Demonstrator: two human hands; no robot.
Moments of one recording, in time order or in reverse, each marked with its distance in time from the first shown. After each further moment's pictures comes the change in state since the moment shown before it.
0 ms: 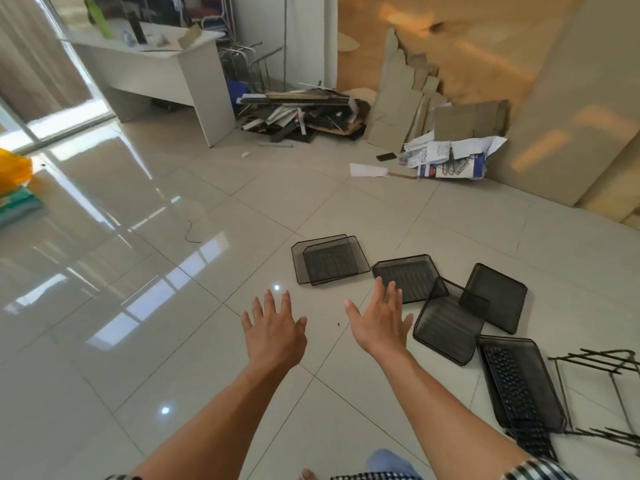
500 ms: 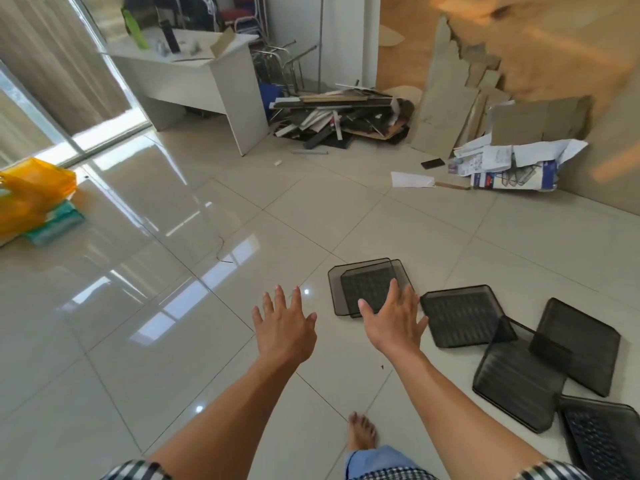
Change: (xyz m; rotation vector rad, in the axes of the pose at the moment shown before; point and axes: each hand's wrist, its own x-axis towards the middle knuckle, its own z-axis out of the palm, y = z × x) left_hand 0.213 -0.046 -0.066 0.019 -0.001 -0.064; right_hand 0.190 -0.129 0.050 0.018 -0.059 -0.005
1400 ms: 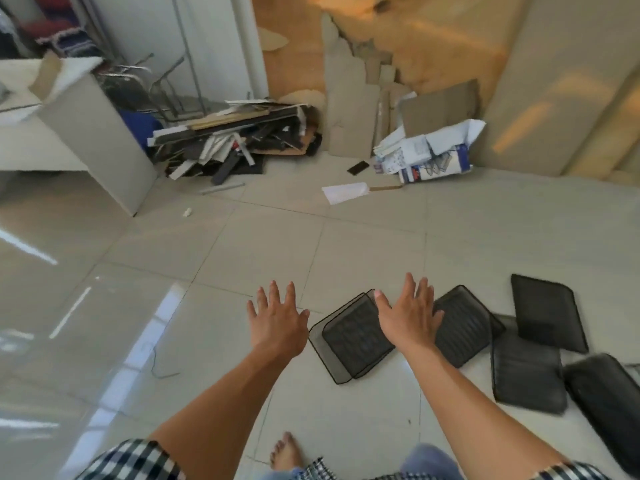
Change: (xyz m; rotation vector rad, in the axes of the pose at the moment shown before) left_hand 0.407 0.024 -0.099 0.193 -0.105 0.429; right_hand 0.281 -0.148 -0.011 0.066 0.260 0.425
